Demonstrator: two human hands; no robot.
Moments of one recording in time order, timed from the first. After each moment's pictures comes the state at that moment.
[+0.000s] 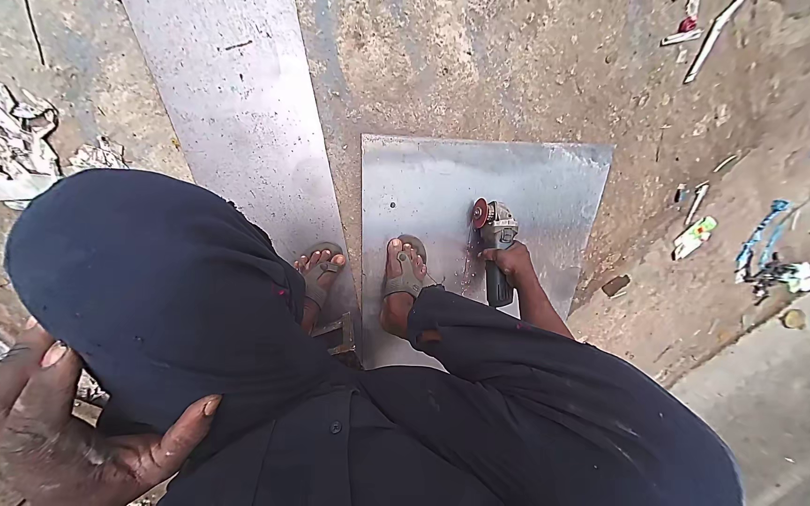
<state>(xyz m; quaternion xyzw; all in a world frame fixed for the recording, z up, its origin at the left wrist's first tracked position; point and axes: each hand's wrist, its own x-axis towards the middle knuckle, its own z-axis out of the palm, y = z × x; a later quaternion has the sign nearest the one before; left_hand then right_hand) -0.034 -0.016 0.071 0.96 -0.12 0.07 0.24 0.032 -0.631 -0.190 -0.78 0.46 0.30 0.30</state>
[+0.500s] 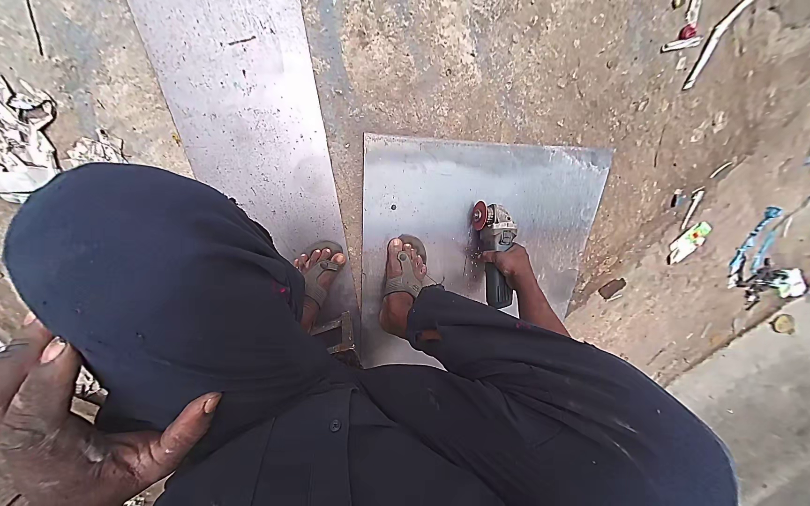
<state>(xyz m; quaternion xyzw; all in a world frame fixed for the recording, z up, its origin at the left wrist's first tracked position) -0.036 -0.011 0.068 0.96 -0.11 0.07 0.25 0.031 -0.631 -0.190 -0.78 0.46 0.30 0.29</state>
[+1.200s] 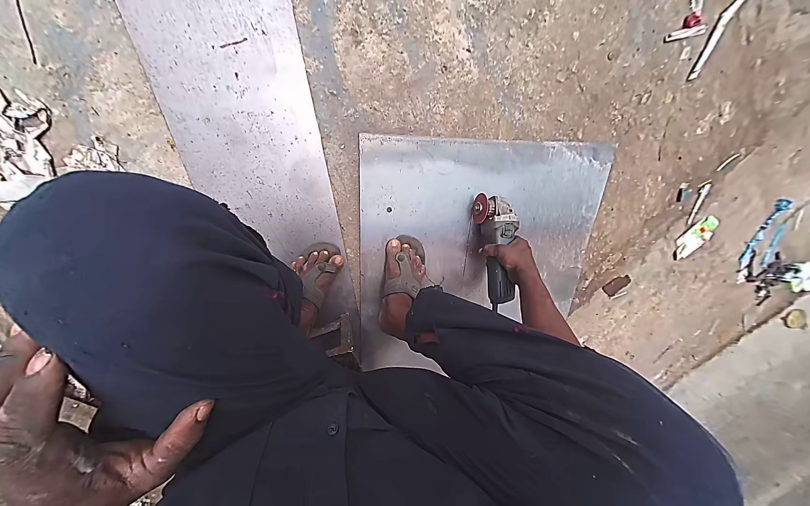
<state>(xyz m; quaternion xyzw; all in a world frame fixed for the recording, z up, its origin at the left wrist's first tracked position) -0.034 -0.018 0.069 0.96 -0.12 0.05 0.24 0.043 -0.634 -0.190 -0.78 0.46 0.29 0.32</state>
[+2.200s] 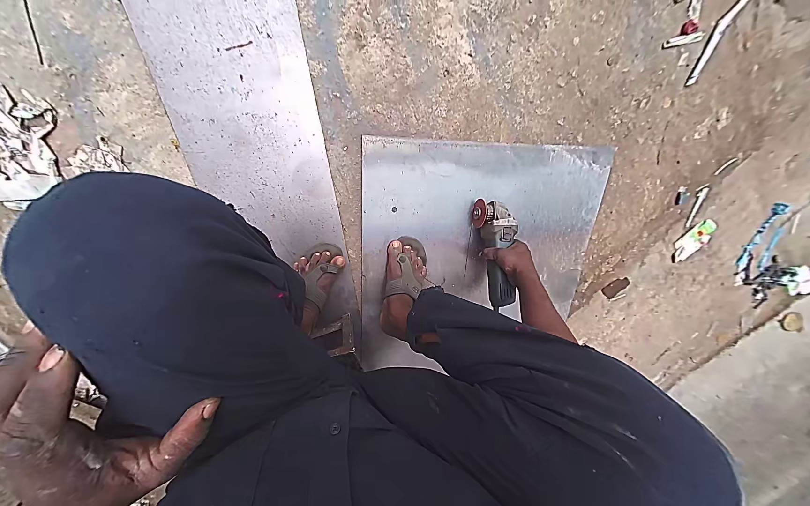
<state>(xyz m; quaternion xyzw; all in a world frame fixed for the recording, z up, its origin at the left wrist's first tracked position) -0.033 -0.013 0.069 0.96 -0.12 0.06 0.23 0.040 -0.635 -0.193 -0.78 0.46 0.31 0.28</state>
